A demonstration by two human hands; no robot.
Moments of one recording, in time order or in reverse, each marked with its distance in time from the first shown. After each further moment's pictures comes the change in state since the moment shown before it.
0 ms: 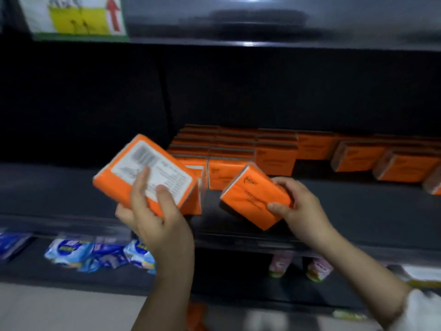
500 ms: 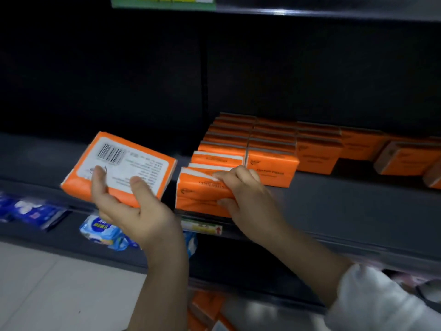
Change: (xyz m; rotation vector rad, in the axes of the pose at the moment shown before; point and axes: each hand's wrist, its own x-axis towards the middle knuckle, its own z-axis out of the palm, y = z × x) left_hand 0.056 -0.018 -0.047 -0.230 0.288 0.038; right_hand 0.004 -0.083 0.115 -0.324 -0.139 -0.472
